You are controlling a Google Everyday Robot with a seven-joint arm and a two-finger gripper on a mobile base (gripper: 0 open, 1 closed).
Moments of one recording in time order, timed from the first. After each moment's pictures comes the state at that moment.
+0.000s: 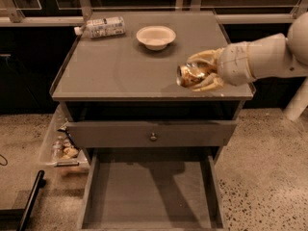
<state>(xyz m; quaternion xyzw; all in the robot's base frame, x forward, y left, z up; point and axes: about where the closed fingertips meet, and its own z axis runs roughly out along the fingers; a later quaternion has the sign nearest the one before) 0.579 -0.135 0.891 -0.72 0.51 0.02 0.47</state>
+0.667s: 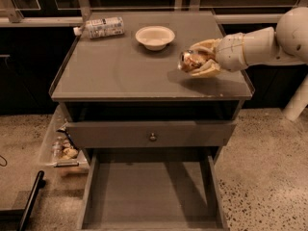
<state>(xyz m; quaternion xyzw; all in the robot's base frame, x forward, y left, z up) 0.659 -0.150 0.883 -0.68 0.53 0.05 0.50</state>
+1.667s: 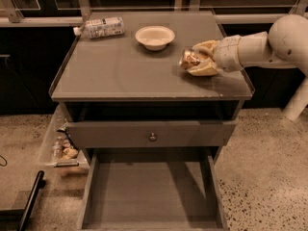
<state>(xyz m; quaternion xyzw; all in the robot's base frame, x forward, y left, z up) 0.694 -0.160 0.863 -0.61 0.61 0.07 0.50</state>
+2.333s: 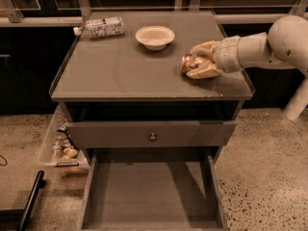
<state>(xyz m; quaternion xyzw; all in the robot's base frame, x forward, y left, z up) 0.694 -0.160 0.863 -0.61 0.61 0.07 0.50</state>
